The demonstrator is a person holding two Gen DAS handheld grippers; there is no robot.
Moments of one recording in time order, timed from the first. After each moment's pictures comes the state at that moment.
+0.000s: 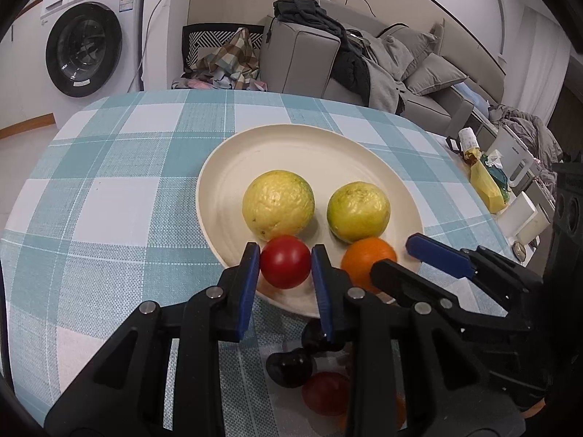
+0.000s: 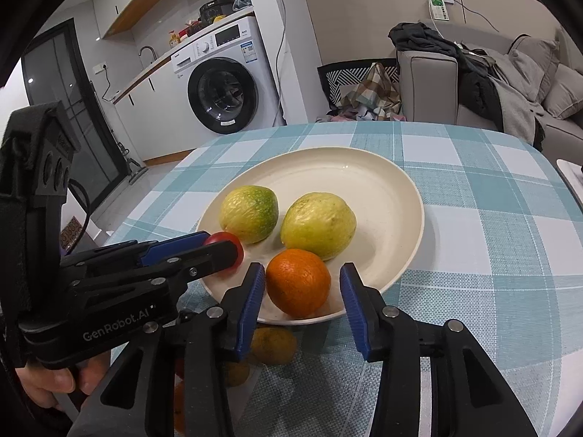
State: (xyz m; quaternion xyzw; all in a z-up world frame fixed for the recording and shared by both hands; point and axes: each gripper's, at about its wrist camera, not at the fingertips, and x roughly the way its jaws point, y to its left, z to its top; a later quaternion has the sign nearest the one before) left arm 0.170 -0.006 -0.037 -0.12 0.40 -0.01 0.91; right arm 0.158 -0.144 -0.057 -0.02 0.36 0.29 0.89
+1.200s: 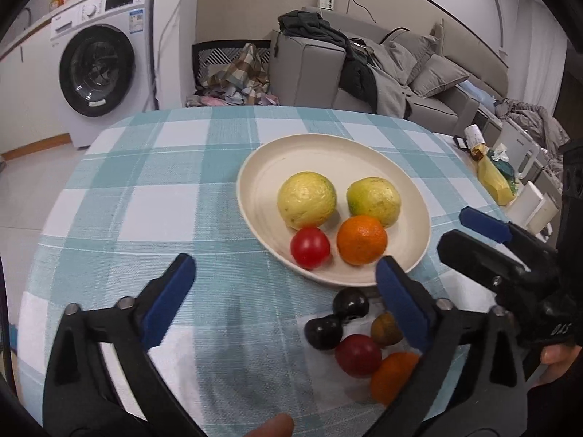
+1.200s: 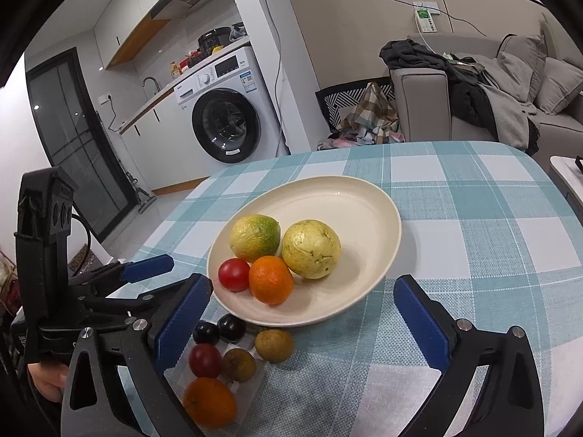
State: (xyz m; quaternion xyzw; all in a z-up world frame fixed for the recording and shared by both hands) left arm 0.127 0.006 -0.020 -0.08 0.37 0.02 0.93; right arm 0.150 -0.171 -0.039 0.03 0.31 0.31 0.90
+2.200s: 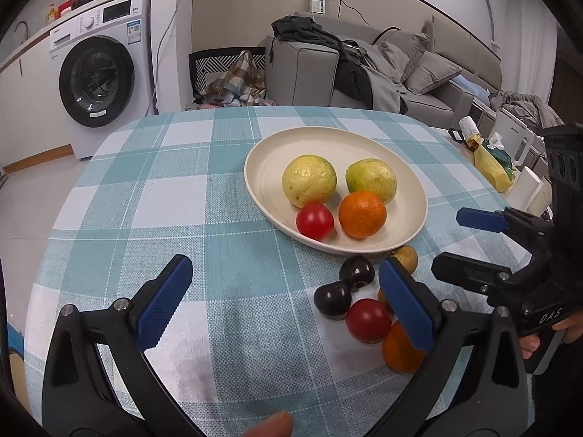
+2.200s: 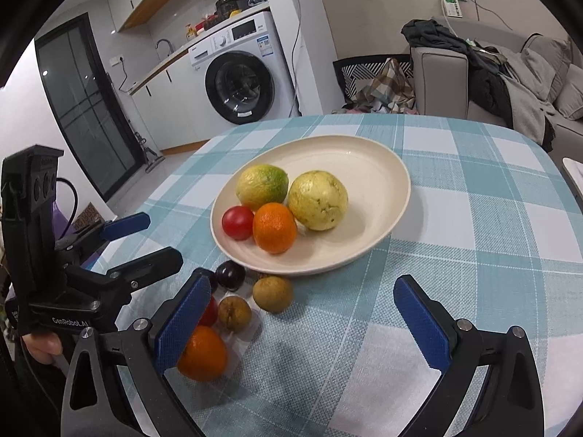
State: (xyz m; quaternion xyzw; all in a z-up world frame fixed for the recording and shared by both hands) left arm 0.099 0.005 -0.025 -0.06 0.36 0.00 0.93; right arm 0.136 -0.168 -0.055 -0.05 0.37 0.33 0.87
